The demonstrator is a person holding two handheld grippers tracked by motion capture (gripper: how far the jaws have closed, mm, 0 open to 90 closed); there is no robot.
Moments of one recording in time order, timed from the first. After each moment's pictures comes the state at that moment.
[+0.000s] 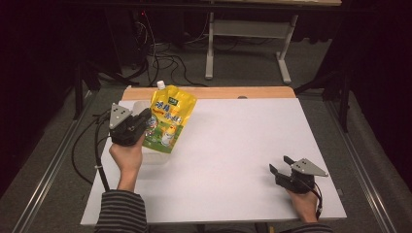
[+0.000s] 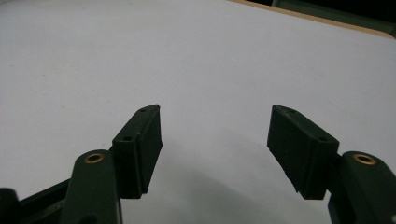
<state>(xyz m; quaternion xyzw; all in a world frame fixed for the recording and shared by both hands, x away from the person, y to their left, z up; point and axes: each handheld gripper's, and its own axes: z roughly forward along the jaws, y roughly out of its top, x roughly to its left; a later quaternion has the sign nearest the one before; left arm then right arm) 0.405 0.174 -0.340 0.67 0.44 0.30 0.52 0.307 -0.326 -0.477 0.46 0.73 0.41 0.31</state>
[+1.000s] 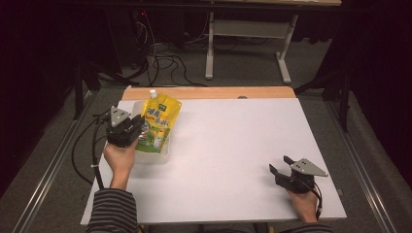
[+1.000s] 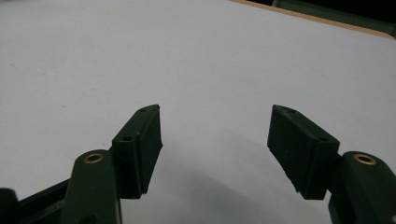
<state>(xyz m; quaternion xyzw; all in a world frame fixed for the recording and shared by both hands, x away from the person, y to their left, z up) 0.418 0.196 -0.366 0.71 0.47 0.30 0.44 0.307 -0.325 -0.478 0.45 0.73 0.41 0.31</state>
